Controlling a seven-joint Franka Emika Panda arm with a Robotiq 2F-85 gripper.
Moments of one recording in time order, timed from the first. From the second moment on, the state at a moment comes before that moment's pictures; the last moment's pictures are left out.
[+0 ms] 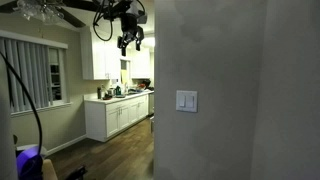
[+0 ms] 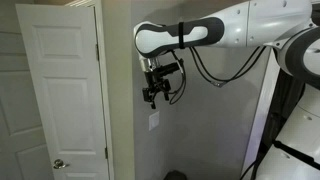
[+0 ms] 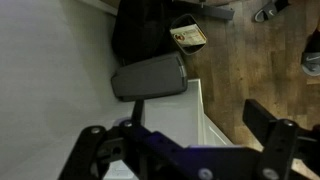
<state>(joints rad) 0.09 -0.18 0.30 -1.84 -0.12 1.48 0.21</state>
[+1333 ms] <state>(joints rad) 0.09 -0.13 0.15 -1.87 -0.14 1.79 0.21</state>
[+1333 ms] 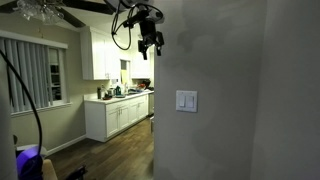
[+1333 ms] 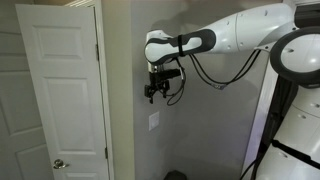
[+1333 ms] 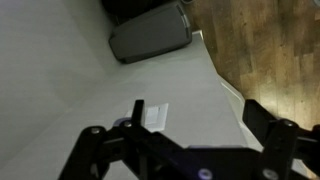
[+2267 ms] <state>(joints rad) 0.05 -0.02 0.03 -1.92 -0.14 1.87 0.15</state>
